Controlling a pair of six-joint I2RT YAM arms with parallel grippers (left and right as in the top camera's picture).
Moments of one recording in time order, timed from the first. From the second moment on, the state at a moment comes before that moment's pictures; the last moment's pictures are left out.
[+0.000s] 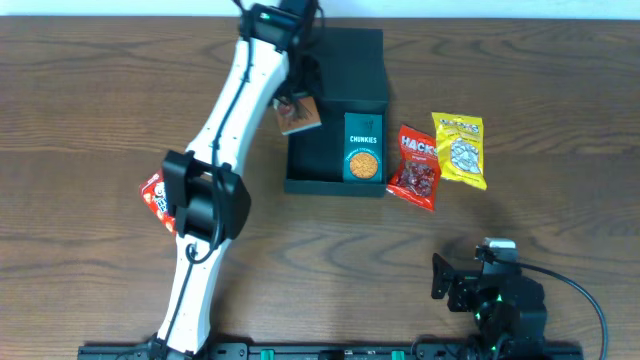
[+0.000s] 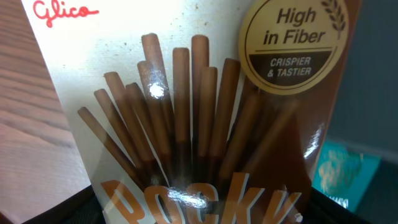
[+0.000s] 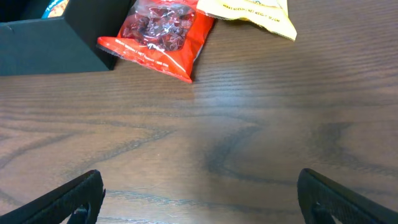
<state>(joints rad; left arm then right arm) -0.39 2.40 2.45 -1.40 -0.02 -0.57 0.08 0.01 0.22 -0.87 -0.05 0.18</state>
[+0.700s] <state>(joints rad) -0.53 2.40 2.30 -1.37 -0.04 -0.47 0.08 0.01 0.22 -0.87 -0.05 0.18</state>
